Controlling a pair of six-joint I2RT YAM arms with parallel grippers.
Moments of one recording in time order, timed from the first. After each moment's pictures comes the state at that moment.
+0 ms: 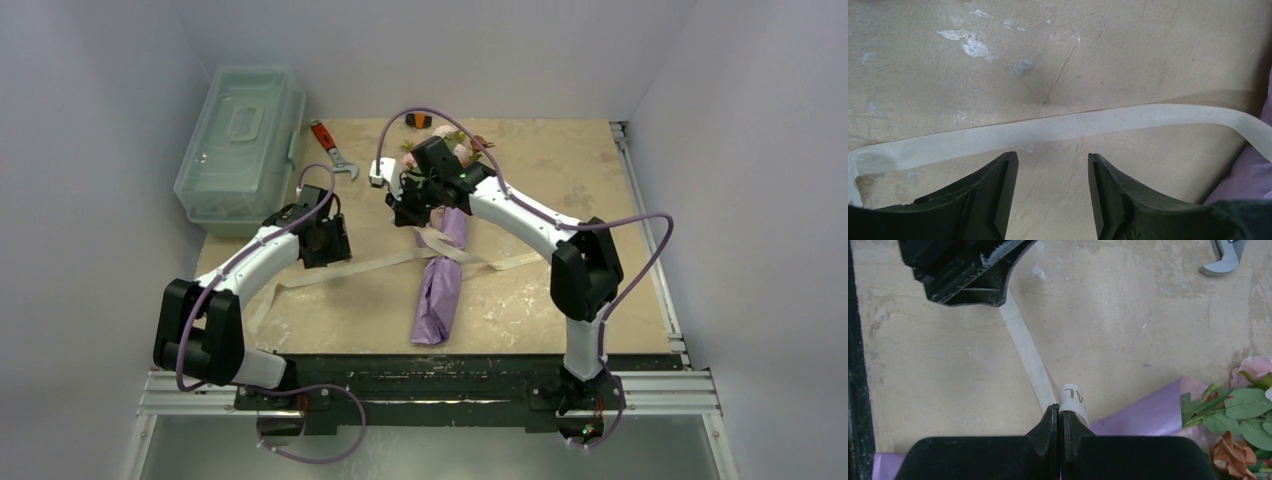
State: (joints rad) left arm -0.27 1.42 0.90 -0.59 -0.06 -0.49; right arm 0.70 1.91 1.67 -0.59 -0.47 -0.51
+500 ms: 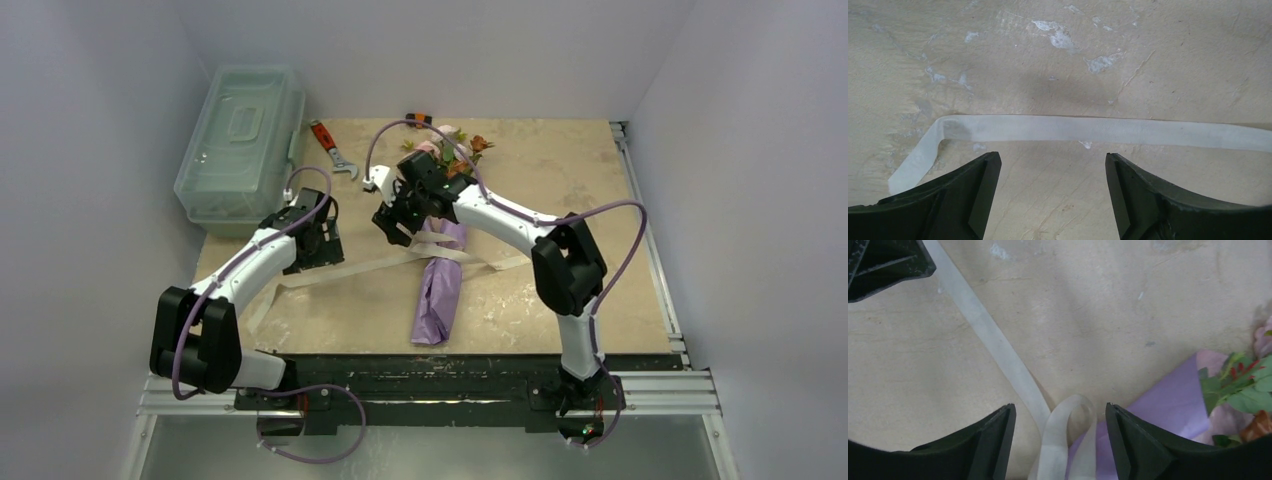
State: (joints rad) left arm -0.27 1.38 0.91 -0.70 -0.29 -0.52; right arm 0.75 2.04 1.69 -0.53 -0.30 -0.36
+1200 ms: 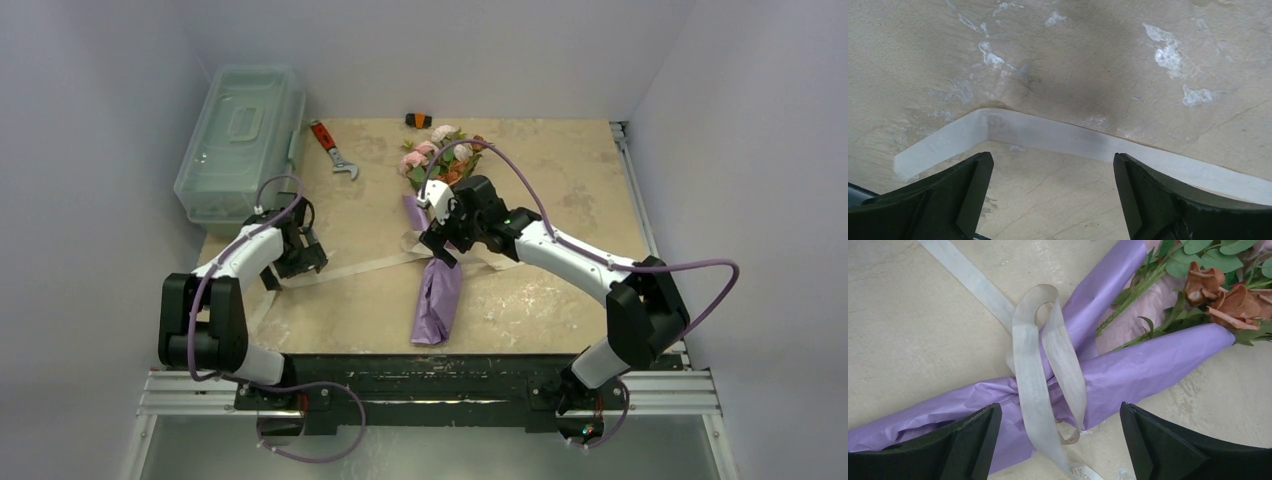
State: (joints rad) left arm -0.08 1.44 0.87 -0.73 -0.27 -0.58; right arm 0.69 1.55 1.12 -0.33 -0.12 -0.33
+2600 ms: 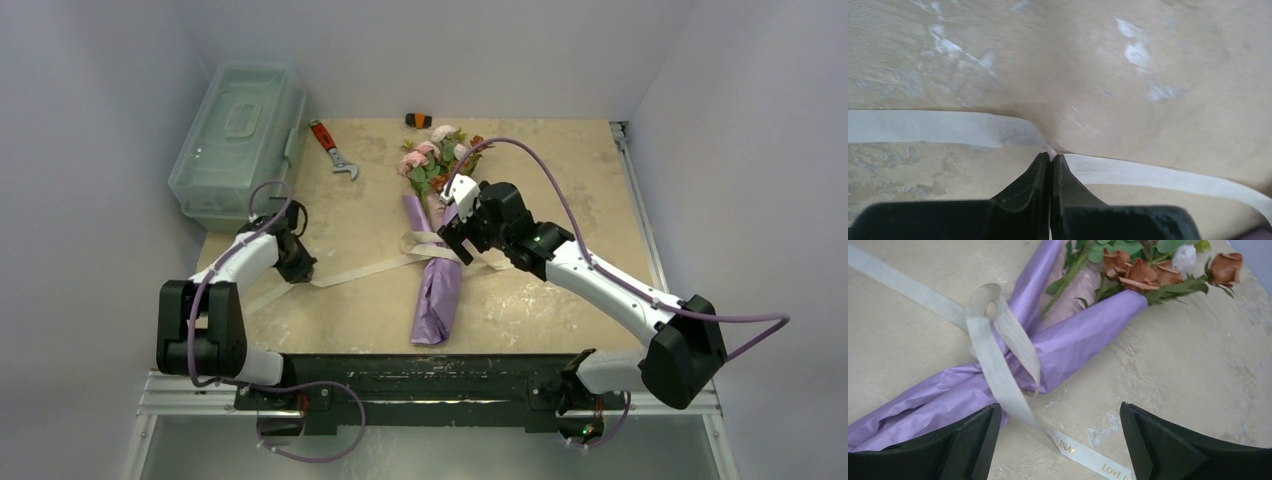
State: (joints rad) left arm -0.01 1.45 0.79 -0.59 -0.12 -0.70; right arm 0.68 1.31 1.01 -0.33 0.04 -0.28
